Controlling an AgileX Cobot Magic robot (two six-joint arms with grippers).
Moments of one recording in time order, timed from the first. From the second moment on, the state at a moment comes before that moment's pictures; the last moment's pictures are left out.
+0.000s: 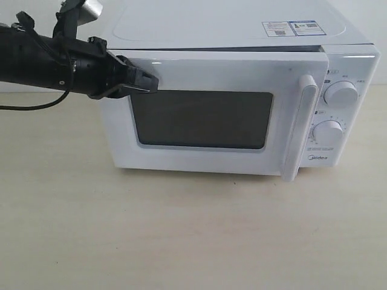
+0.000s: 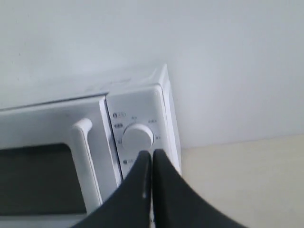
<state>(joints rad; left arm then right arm) -0.29 1.64 -1.08 -1.35 0.64 1.32 -0.02 0.00 0.00 0.15 -0.04 0.01</state>
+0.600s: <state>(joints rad) -0.29 1.29 -0.89 -1.14 0.59 1.17 -0.01 0.46 -0.39 0.48 0.26 -0.38</state>
